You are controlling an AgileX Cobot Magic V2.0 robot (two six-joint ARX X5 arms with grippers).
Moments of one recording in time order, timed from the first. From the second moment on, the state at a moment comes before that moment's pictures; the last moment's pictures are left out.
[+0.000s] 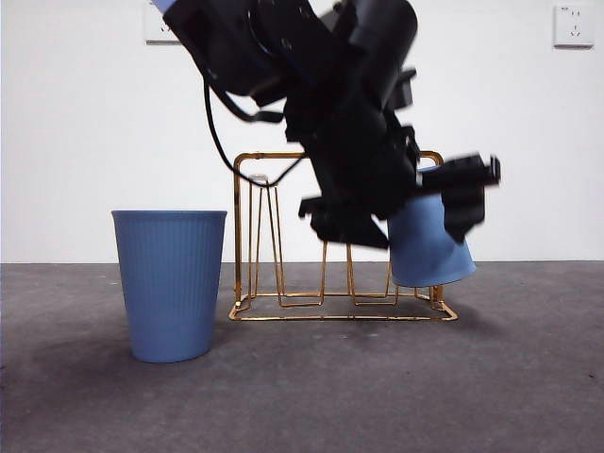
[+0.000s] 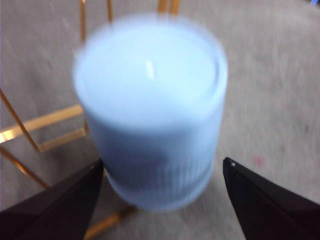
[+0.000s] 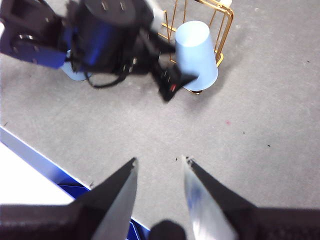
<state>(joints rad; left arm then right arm) -0.90 2.01 1.28 0.23 -0.26 -0.29 0.57 0.79 1.39 -1.35 0.01 -0.07</state>
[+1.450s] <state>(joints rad) -1.09 1.35 1.28 -0.61 -0.24 -0.30 0.56 0.98 1.39 -1.11 -0.20 -0.05</state>
